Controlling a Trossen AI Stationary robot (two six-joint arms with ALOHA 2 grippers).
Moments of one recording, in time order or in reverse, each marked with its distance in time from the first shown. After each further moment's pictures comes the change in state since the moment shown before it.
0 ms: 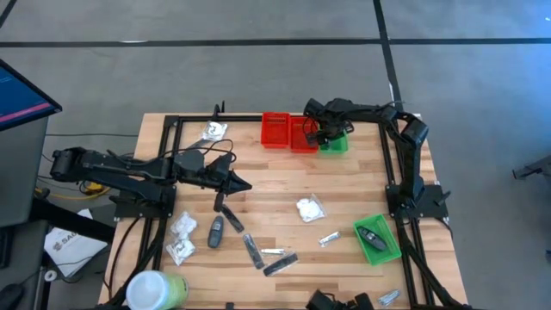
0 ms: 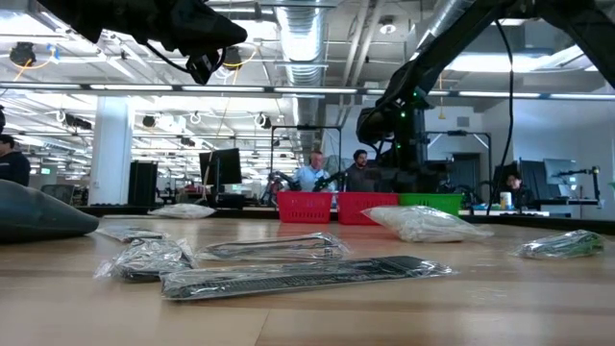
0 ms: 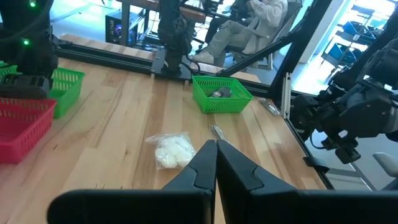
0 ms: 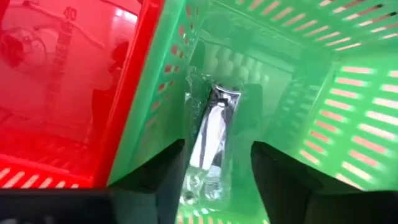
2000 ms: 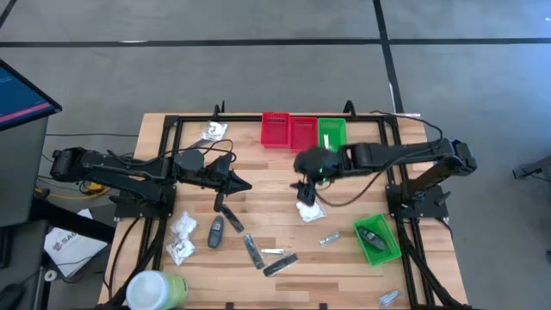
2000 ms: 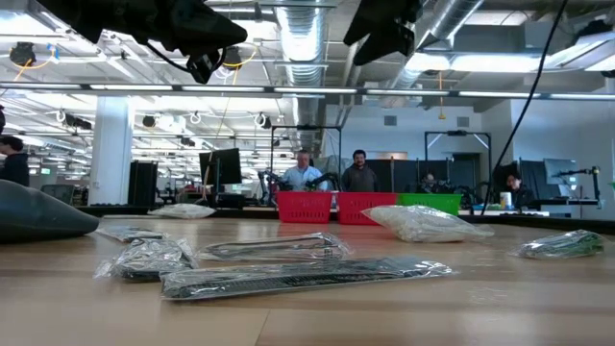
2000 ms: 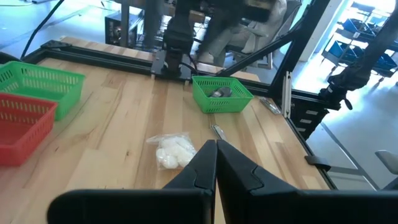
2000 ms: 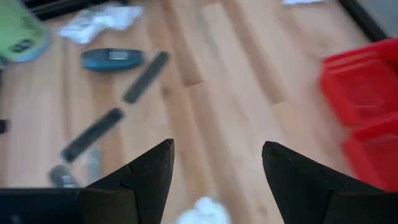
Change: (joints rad) left arm 0.000 0.000 0.000 0.000 0.004 0.015; right arm 0.743 -0.463 0.001 0.236 -0.002 -0.216
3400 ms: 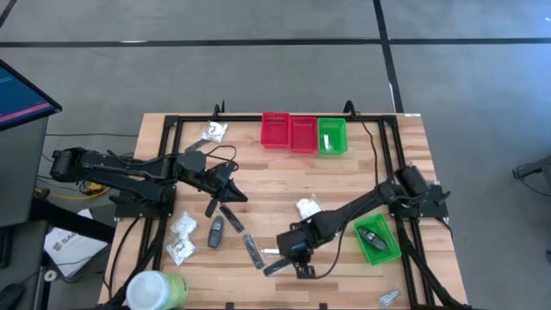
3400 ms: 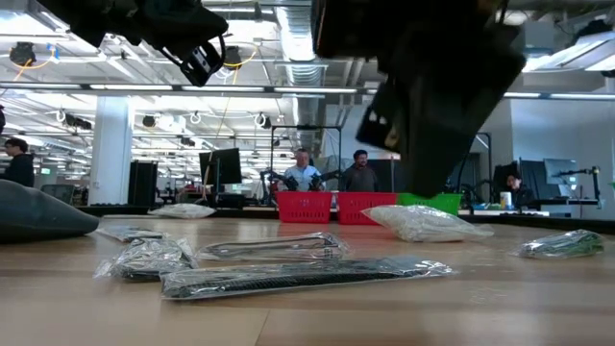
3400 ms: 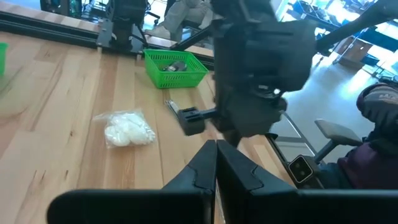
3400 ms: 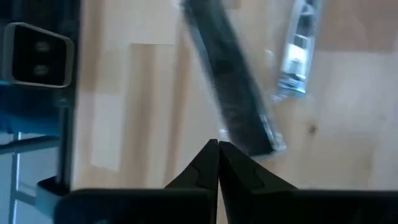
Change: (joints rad) left arm 0.005 0.000 0.000 -0.061 0.213 -0.017; right arm 0.334 0.503 0.031 0.141 -0.367 0.061
